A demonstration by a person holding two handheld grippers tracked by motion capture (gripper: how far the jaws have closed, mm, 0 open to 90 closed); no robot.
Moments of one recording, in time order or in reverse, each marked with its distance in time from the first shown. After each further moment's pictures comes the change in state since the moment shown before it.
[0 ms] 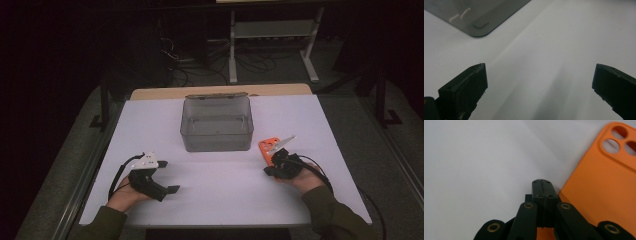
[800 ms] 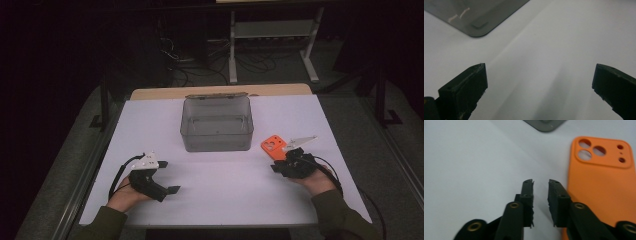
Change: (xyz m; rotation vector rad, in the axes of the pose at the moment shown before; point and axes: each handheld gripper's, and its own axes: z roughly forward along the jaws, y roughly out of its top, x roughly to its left) left arm -0.001 0.000 0.000 0.006 -0.002 0.007; right arm -0.009 -0.017 -0.024 -0.156 -0.027 0.094
